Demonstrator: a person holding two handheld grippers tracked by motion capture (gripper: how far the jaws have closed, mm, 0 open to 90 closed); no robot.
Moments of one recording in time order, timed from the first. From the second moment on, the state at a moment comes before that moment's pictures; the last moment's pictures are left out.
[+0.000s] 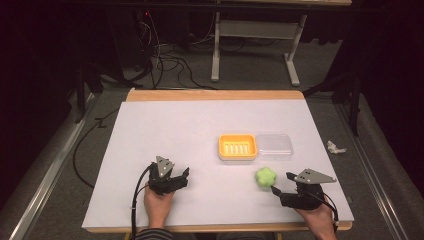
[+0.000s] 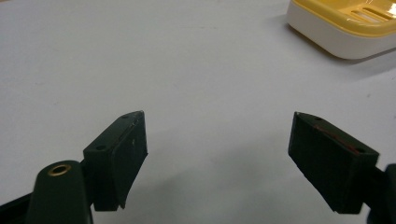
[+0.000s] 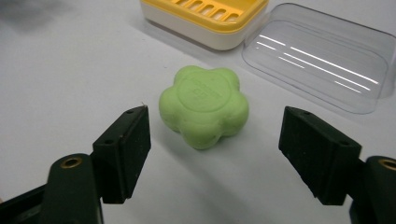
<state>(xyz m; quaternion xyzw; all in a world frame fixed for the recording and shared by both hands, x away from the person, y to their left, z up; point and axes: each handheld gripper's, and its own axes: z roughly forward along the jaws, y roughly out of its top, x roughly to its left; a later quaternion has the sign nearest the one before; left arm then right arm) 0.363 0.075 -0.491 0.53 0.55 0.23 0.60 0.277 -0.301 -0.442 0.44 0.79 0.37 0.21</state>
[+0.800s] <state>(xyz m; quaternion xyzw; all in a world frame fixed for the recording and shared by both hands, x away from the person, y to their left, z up) 0.363 0.076 -0.490 0.53 0.56 0.23 0.60 0.314 -0.275 -0.451 0.42 0.82 0.35 0.18</state>
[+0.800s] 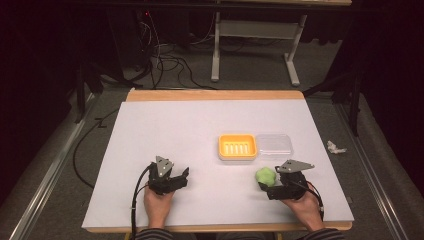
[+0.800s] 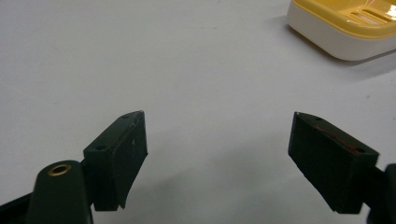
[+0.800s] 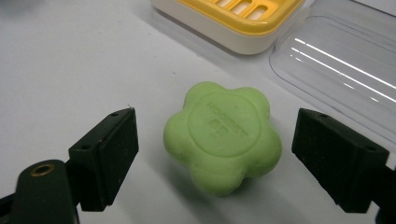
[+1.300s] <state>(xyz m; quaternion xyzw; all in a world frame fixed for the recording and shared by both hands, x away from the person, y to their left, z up) 0.361 0.076 -0.490 0.53 0.55 0.23 0.60 0.332 -0.268 -0.460 0.40 0.85 0.32 0.15</state>
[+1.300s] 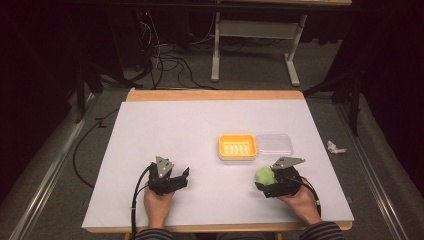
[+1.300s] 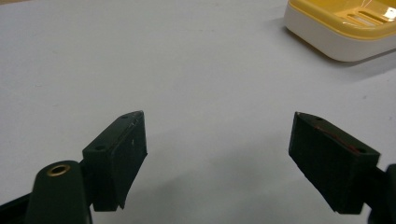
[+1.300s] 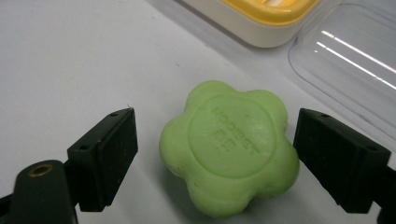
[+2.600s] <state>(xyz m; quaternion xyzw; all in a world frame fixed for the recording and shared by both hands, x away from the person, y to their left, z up) 0.361 0.073 -0.492 0.54 0.55 0.24 0.59 0.336 -0.265 -0.471 0.38 0.86 0.30 0.15</state>
